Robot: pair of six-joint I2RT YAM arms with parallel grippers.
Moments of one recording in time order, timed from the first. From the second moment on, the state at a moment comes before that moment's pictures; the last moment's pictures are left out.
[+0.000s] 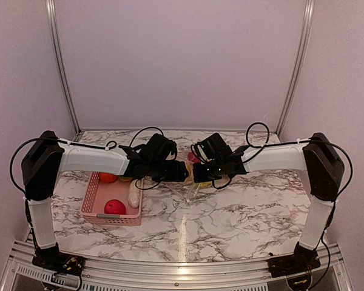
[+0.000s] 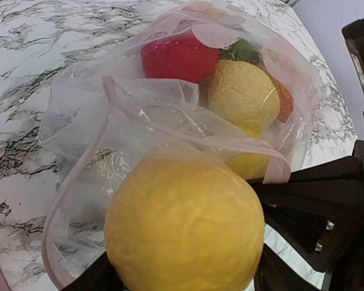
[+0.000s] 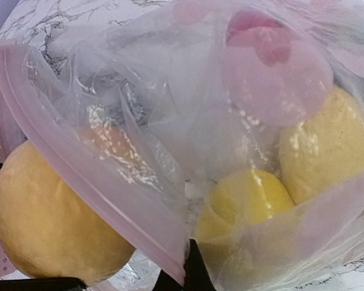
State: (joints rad) left arm -0.88 1.96 1.36 -0.15 -0.05 -0.65; right arm 0.76 1.86 1.23 -0.23 0.05 0.46
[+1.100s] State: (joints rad) left arm -0.87 1.49 1.05 -0.18 -0.14 -0.72; right arm 0.76 1.86 1.24 -0.24 0.03 0.45
